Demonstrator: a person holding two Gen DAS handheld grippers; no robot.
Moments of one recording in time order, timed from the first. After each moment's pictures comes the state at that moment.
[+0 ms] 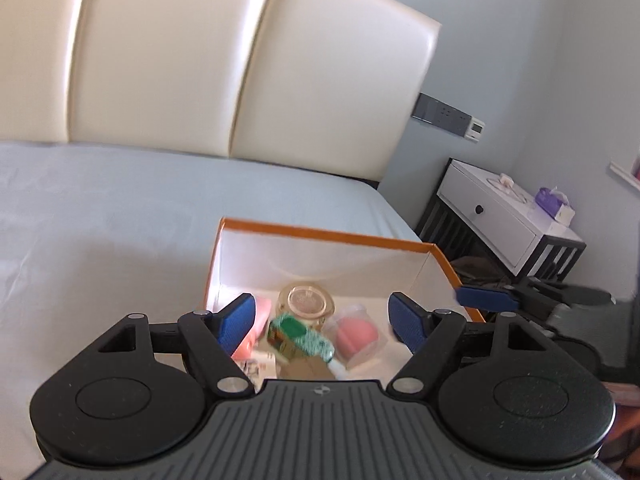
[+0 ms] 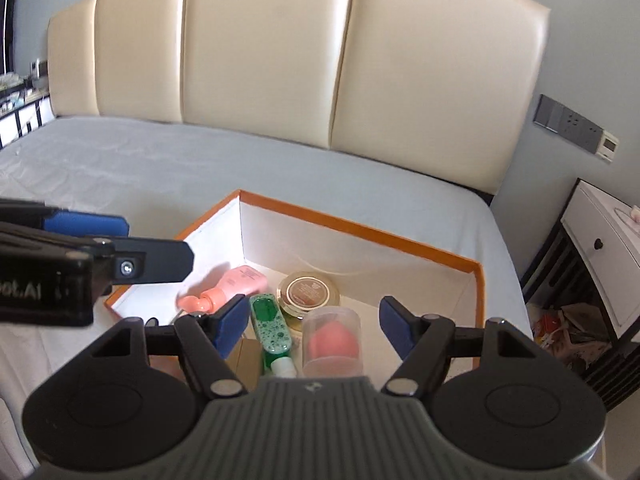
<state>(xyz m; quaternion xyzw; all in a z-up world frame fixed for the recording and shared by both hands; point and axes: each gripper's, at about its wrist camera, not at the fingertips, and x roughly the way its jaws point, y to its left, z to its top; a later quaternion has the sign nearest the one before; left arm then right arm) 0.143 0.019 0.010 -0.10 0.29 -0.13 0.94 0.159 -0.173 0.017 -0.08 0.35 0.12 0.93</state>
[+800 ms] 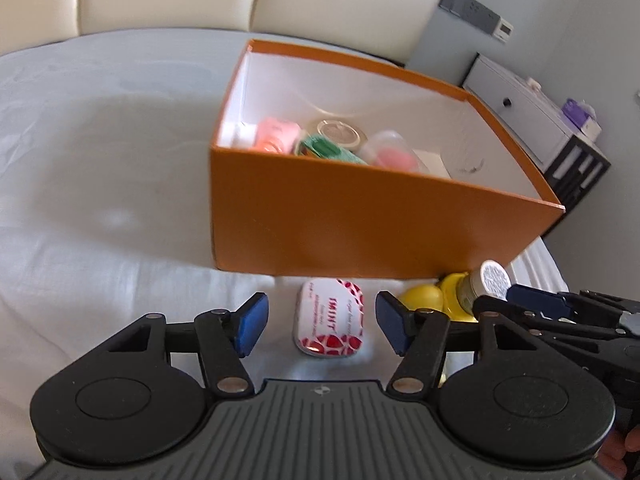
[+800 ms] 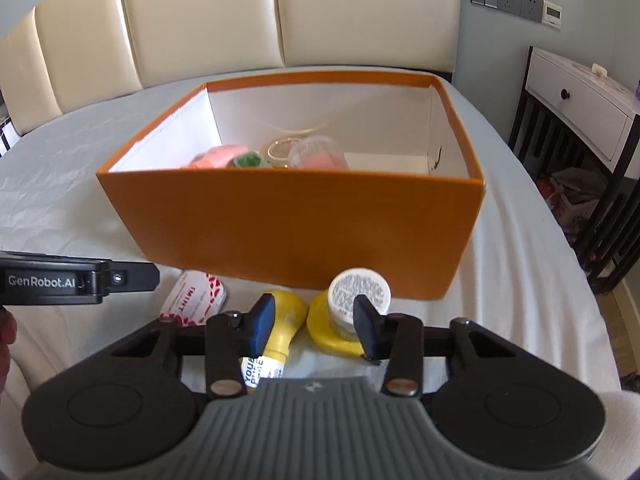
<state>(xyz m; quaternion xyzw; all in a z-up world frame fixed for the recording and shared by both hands) 0.121 0.016 -0.080 -0.07 0.44 -0.13 0.89 0.078 -0.198 -0.061 0.02 0.44 0.06 0.89</state>
